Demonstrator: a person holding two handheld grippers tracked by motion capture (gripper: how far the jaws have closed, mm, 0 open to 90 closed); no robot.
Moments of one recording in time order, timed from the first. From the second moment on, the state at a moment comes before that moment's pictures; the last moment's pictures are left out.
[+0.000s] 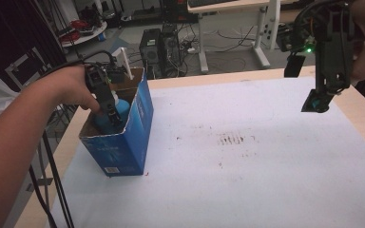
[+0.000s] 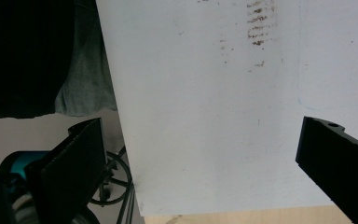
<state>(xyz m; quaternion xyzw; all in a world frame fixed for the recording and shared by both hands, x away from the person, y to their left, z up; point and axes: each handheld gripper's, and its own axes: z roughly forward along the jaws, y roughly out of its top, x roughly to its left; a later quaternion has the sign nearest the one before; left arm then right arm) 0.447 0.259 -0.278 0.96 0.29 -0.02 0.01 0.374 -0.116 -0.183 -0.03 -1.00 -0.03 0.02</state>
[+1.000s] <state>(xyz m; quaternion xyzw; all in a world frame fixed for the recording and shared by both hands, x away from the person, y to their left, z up) 0.434 0.254 -0.215 0.95 0.31 -0.01 0.03 0.377 -0.115 -0.184 -0.03 -1.00 -0.03 0.02</state>
